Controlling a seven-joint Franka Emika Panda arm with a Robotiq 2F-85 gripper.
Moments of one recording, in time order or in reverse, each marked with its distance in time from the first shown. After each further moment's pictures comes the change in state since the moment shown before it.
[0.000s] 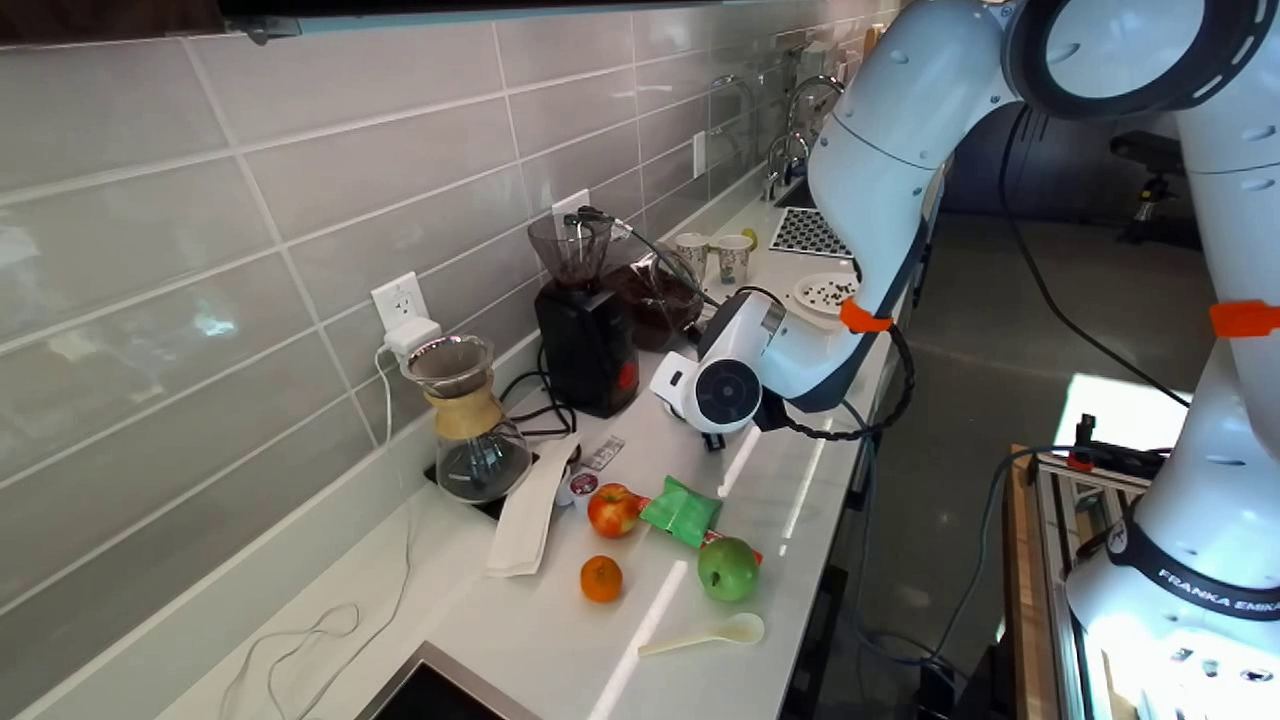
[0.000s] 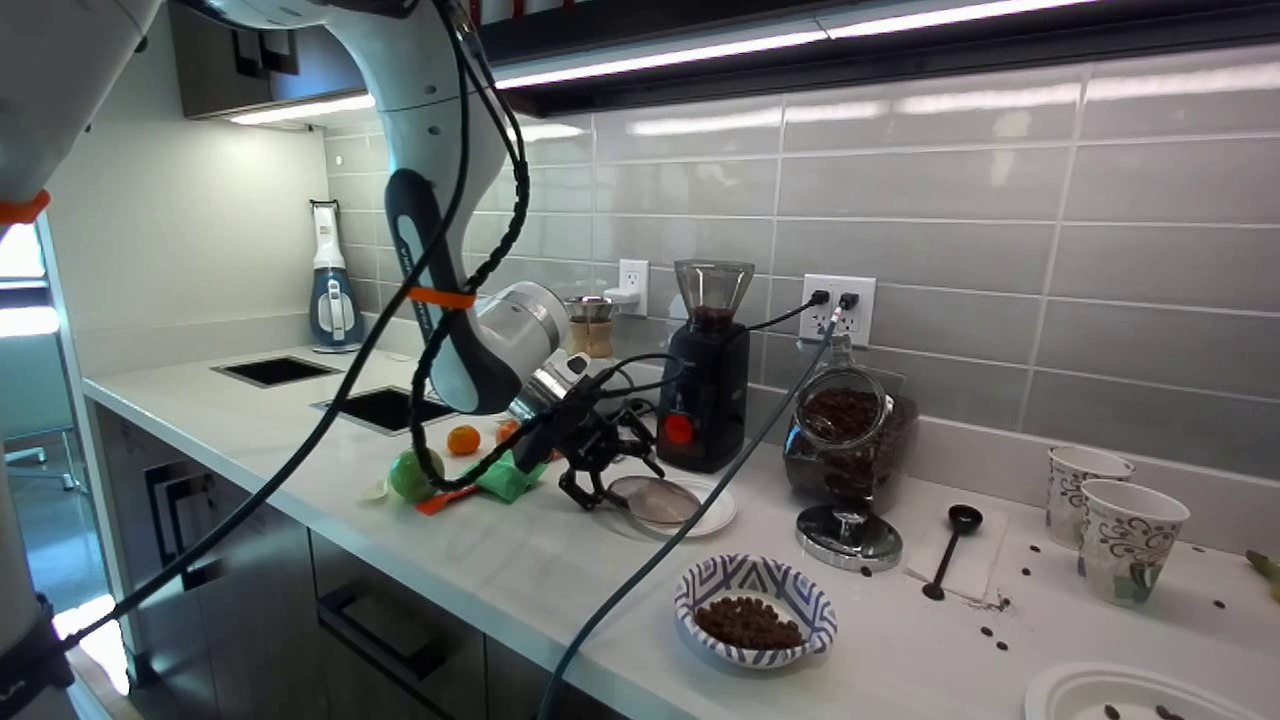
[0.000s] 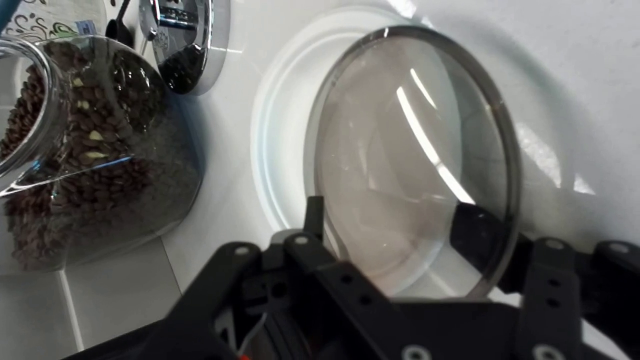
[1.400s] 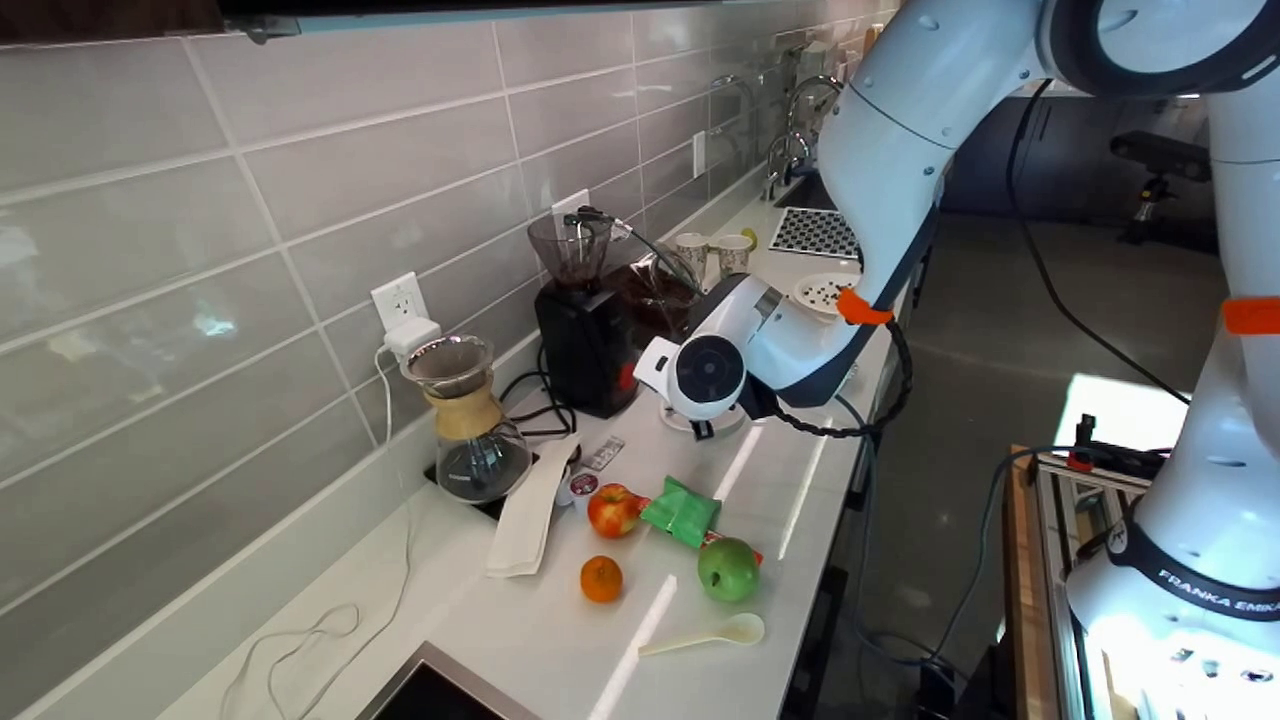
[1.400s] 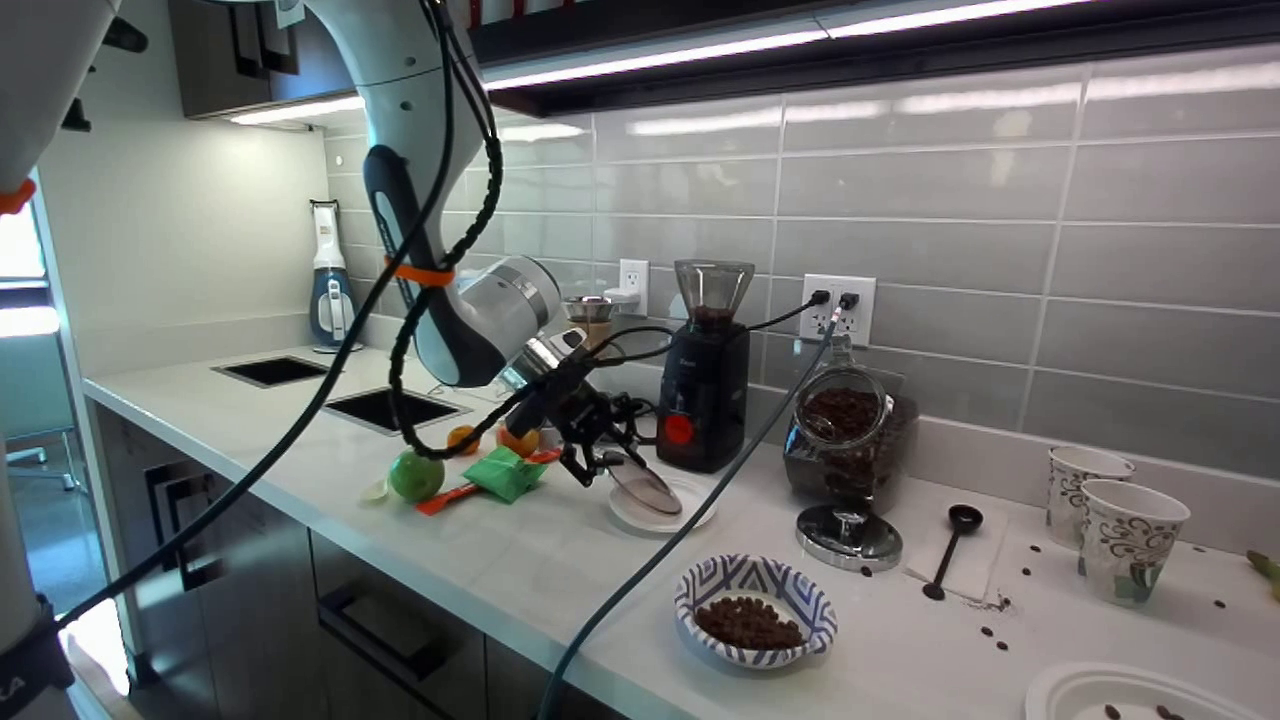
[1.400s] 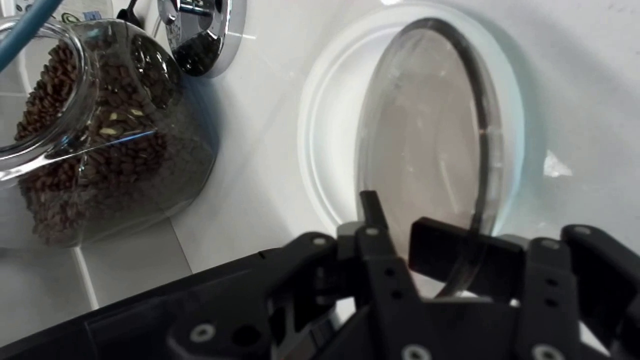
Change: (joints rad) arm 0.033 -0.066 0.005 -0.004 0.150 -0.001 -0.132
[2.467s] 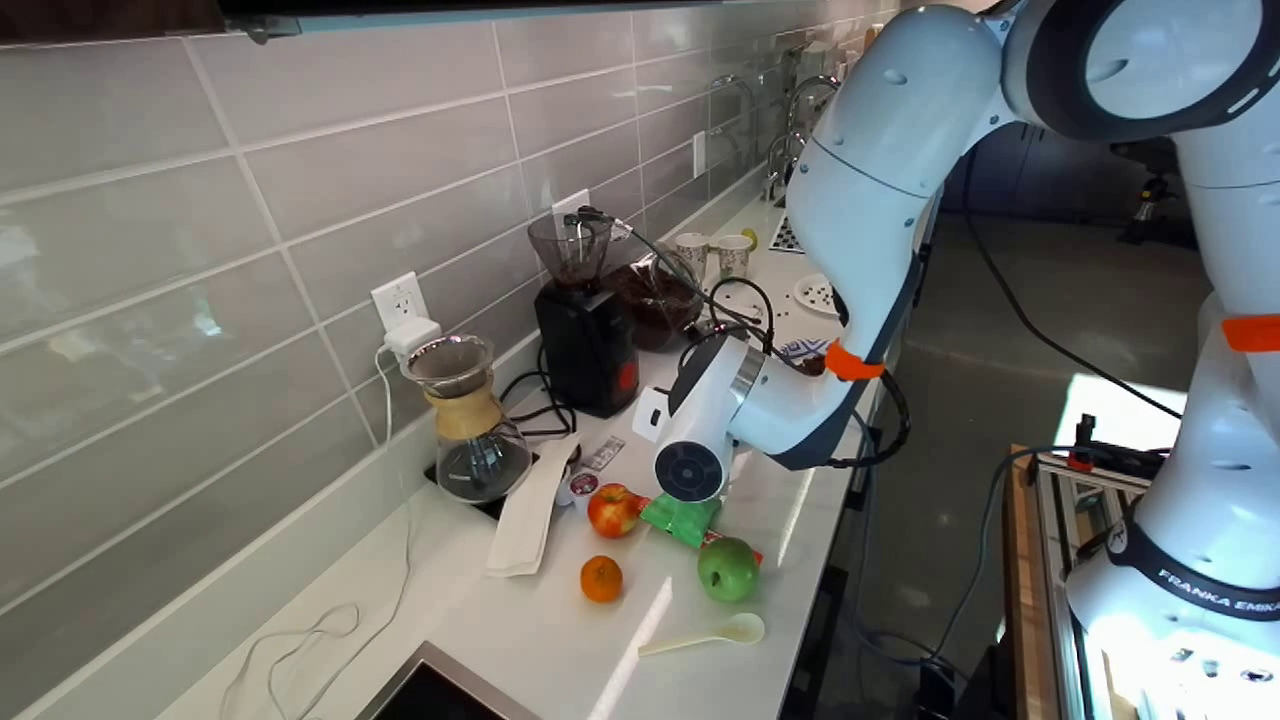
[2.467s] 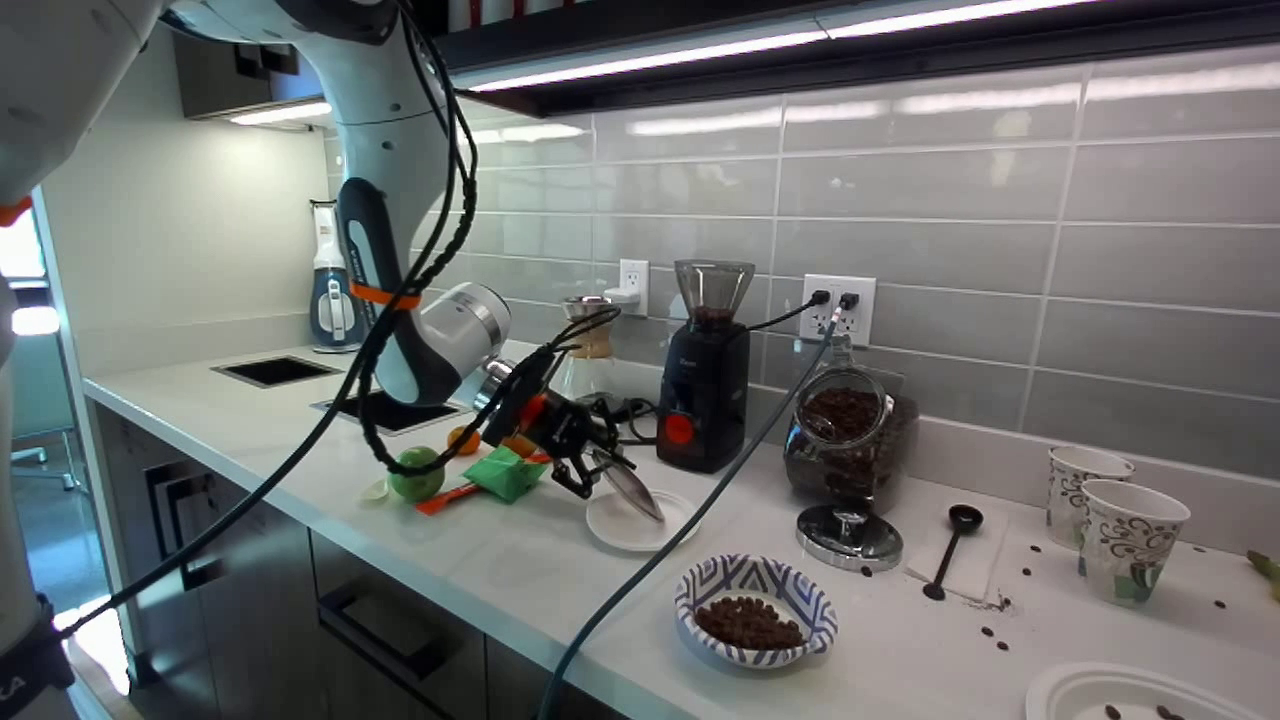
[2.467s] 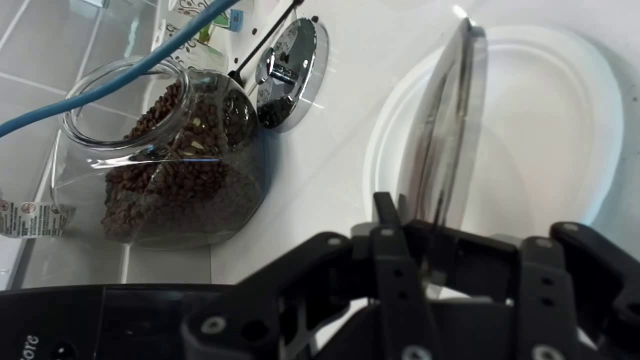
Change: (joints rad) arm 0.149 0.093 0.019 0.019 0.001 -0.425 -0.035
